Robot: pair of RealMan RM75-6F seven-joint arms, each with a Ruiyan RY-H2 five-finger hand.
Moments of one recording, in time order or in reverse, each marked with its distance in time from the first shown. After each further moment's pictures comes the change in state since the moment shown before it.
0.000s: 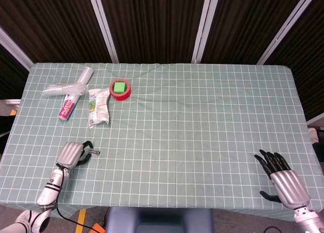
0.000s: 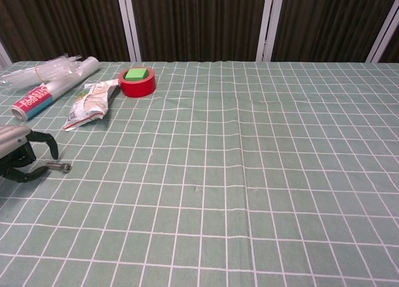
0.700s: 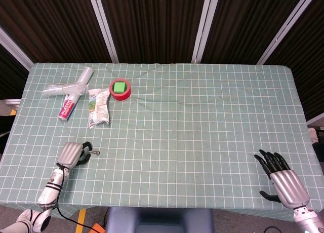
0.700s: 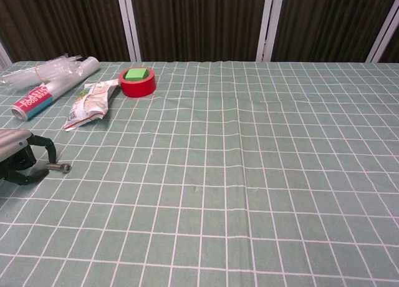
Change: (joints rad) left arm -0.009 -0.023 0.014 0.046 -0.020 -0.018 -0.029; right arm 0.001 -0.005 0.001 -0.001 0.009 -0.006 -0.013
